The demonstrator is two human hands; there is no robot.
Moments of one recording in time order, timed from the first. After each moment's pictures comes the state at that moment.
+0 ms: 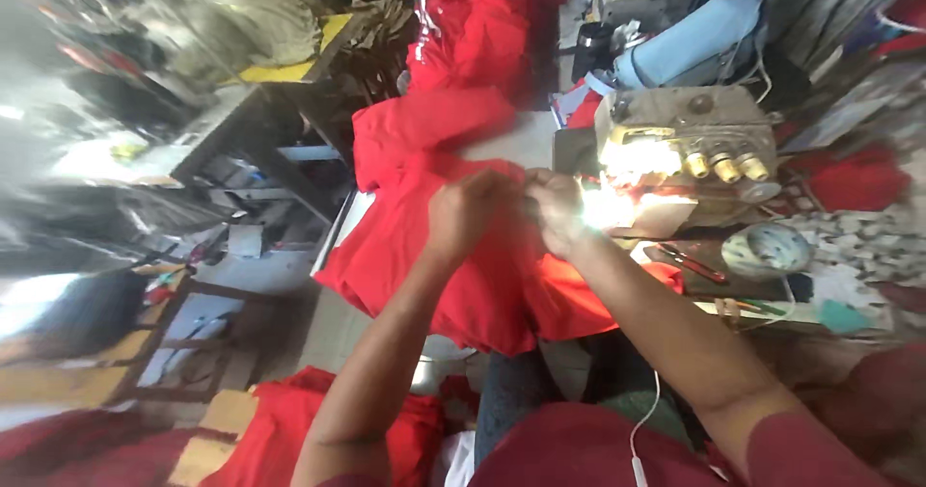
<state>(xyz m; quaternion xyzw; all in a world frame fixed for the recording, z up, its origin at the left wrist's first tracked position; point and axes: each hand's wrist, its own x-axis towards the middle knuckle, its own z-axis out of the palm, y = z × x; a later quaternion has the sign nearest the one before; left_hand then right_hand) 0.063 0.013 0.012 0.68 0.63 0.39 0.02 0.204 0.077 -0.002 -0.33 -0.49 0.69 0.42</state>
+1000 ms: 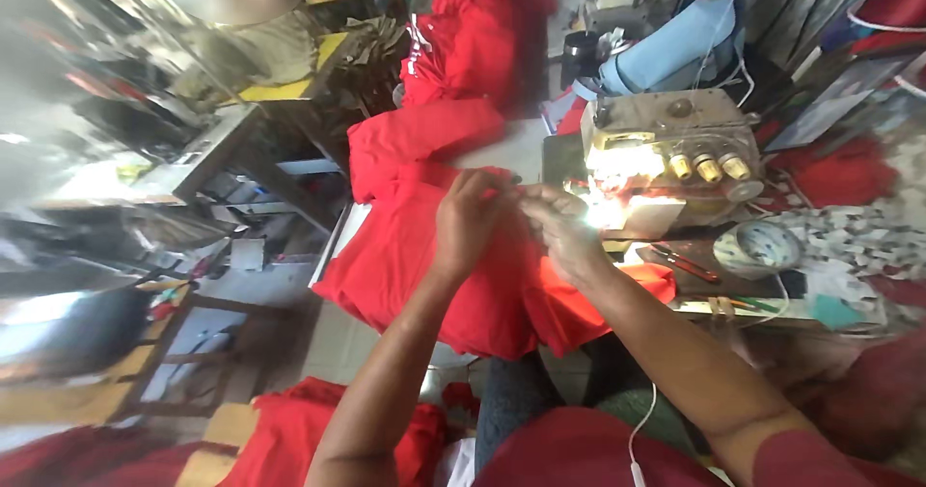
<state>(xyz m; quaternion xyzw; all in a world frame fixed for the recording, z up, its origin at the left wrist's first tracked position) 0.086 0.014 0.008 0.66 0.56 0.50 0.04 0.234 0.054 -0.005 -0.25 -0.55 0.64 0.48</state>
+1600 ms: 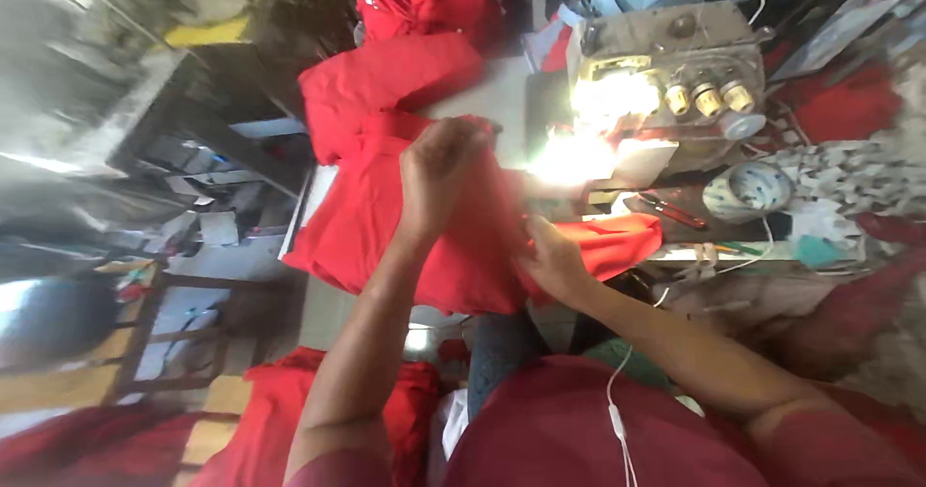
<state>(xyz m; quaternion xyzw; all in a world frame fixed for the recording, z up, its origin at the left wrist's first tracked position) 0.080 0.017 0.000 0.67 0.53 0.52 0.08 0.282 0.004 -0.097 -0.35 -0.83 0.25 0.34</state>
